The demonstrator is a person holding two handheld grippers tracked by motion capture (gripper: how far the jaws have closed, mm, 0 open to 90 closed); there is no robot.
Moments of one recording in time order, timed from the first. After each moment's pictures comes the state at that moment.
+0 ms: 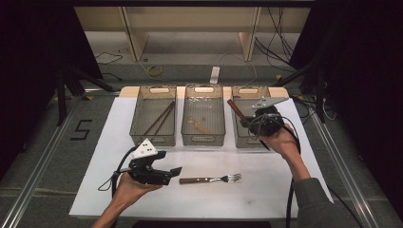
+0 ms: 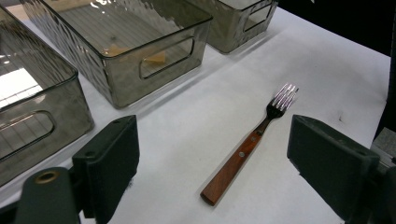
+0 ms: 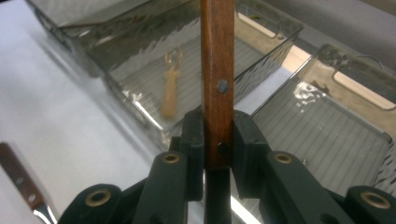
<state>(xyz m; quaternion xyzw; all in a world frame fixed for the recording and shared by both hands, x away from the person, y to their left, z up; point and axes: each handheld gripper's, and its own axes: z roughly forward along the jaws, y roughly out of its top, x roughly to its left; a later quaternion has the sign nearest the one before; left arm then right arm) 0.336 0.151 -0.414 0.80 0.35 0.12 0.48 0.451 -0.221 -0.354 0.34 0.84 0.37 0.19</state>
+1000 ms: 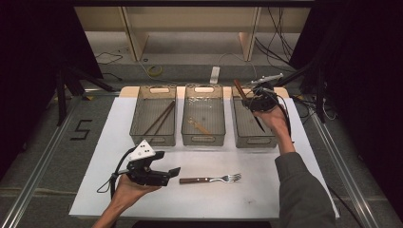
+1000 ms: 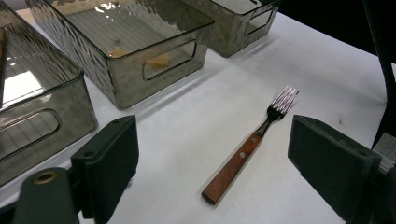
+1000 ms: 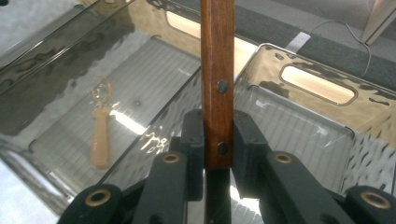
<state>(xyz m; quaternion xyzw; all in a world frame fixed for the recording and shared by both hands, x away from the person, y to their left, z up) 0.333 0.154 -0.415 0.79 0.36 0.11 0.48 0.533 -0.224 -0.358 0.44 0.80 0.35 0.19</state>
